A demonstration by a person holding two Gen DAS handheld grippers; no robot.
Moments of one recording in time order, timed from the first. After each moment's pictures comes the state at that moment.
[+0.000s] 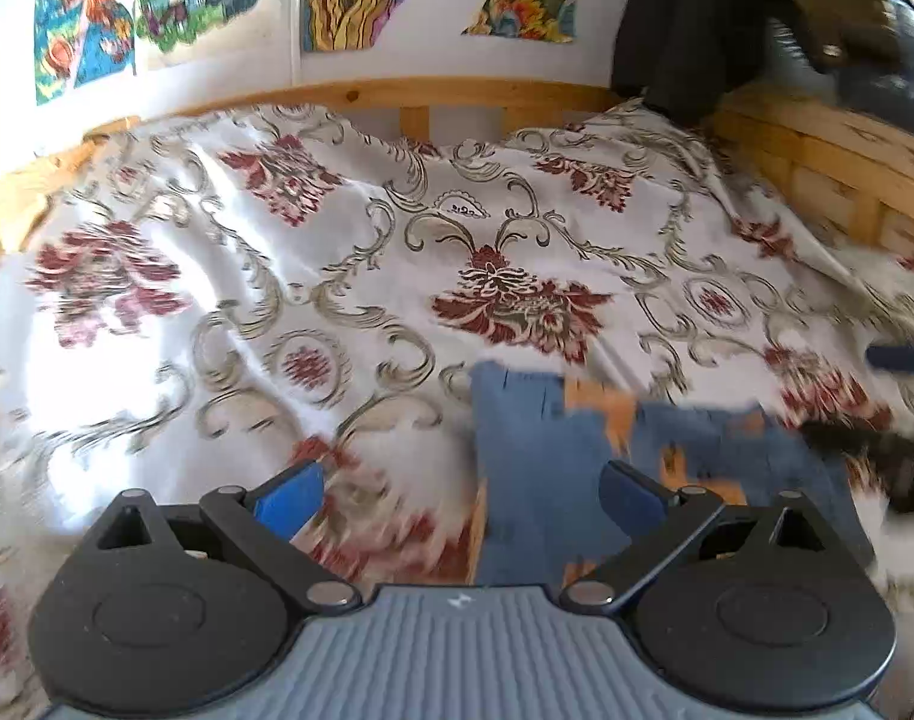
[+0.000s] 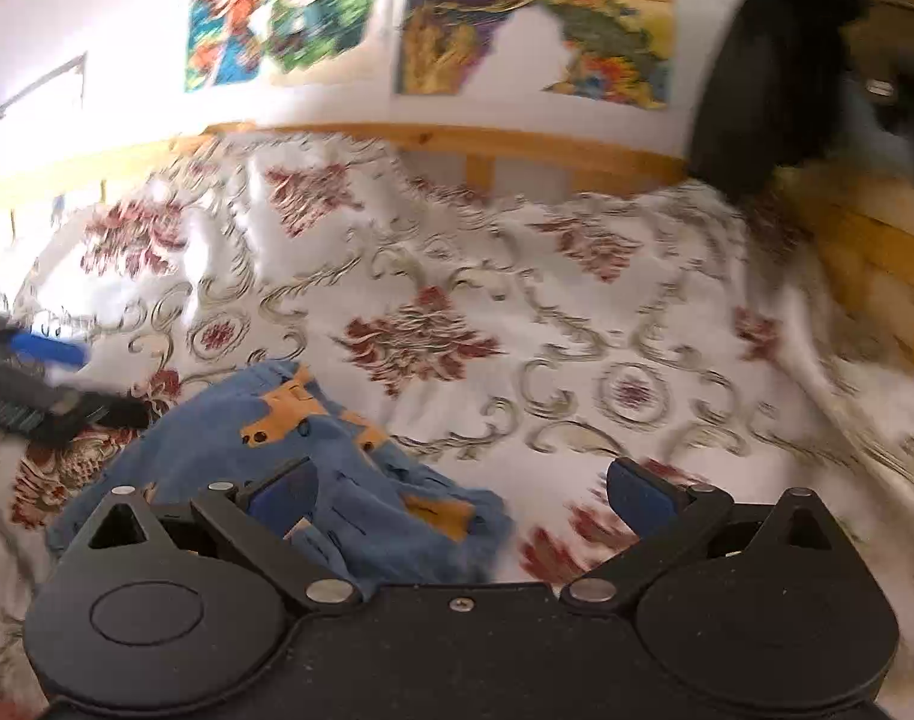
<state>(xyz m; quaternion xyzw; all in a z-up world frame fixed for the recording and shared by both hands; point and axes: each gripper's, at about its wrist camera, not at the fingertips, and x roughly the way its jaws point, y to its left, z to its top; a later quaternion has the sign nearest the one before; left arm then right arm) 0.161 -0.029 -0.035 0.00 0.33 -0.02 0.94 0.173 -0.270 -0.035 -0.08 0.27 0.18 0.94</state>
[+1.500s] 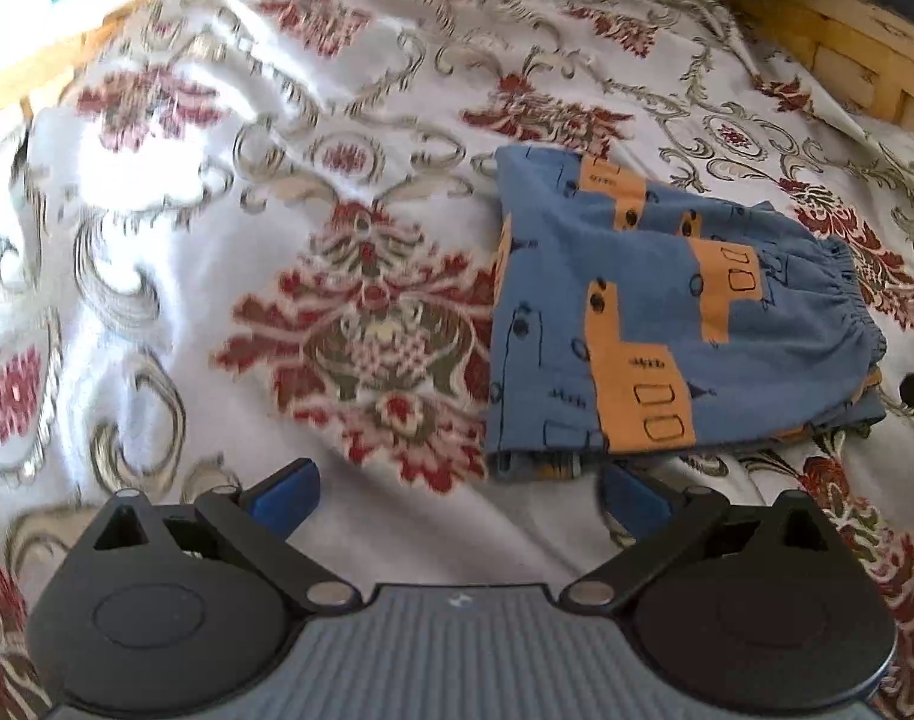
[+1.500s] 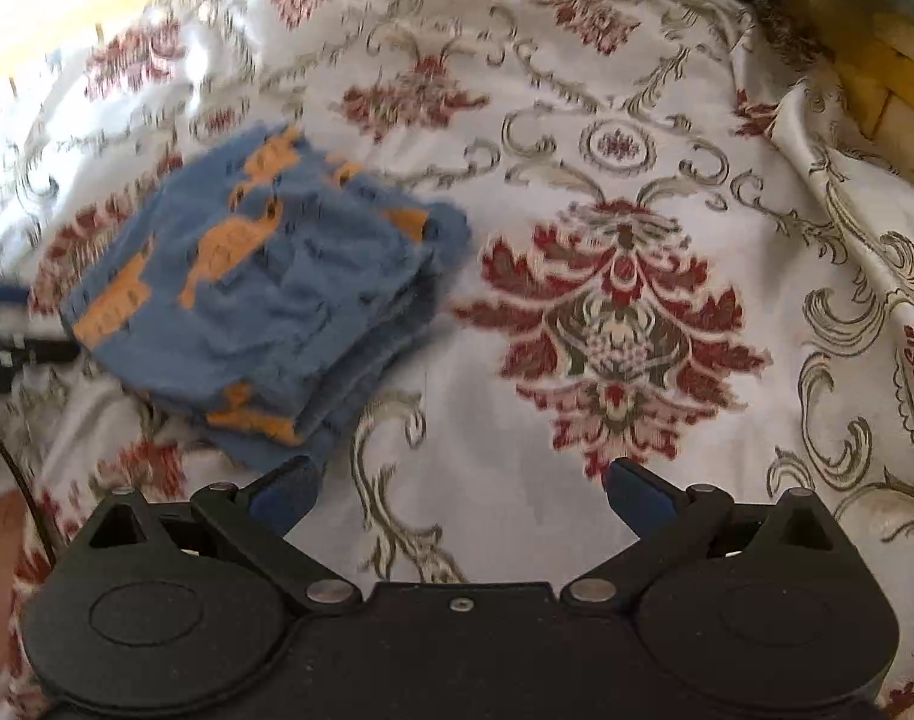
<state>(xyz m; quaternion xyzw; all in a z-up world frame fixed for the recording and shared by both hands) 0.084 -0.017 -0.074 -0.01 0.45 0.01 0.89 0.143 -0.329 -0.045 -0.09 0.47 0.19 0.86</state>
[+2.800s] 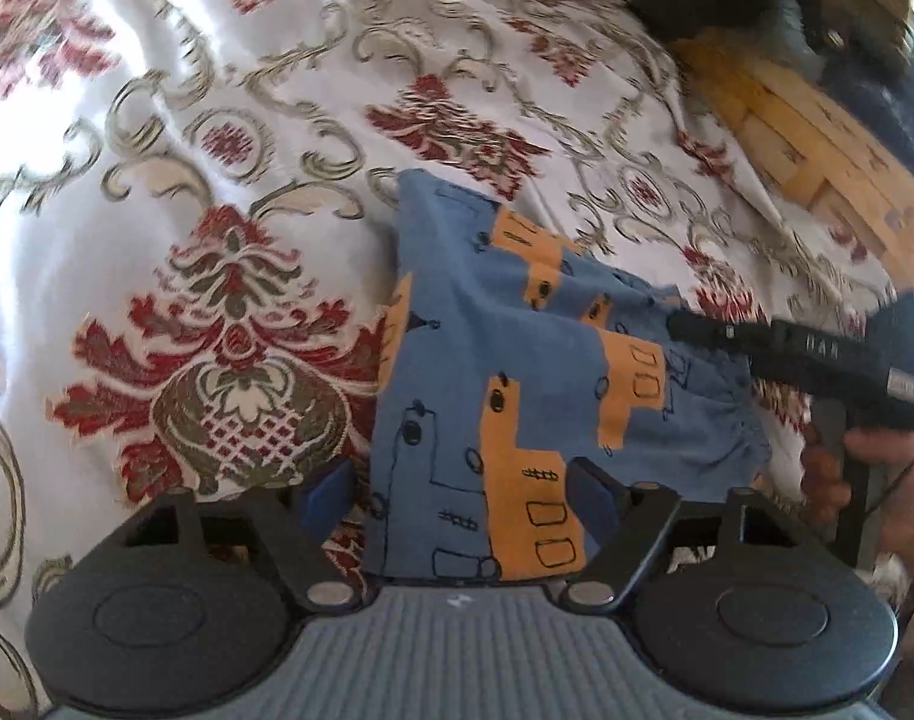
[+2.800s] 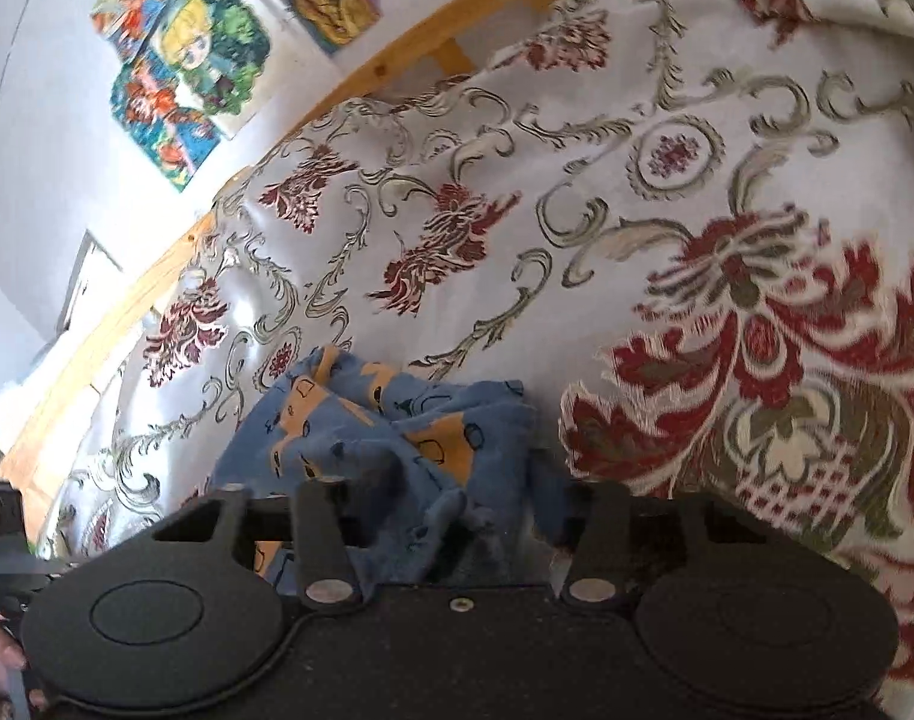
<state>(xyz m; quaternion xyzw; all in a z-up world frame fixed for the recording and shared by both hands) 0.136 0.004 -0.078 -0.15 0.46 -0.12 0.87 0.232 -0.346 -0.097 0.23 0.41 0.27 0.84</state>
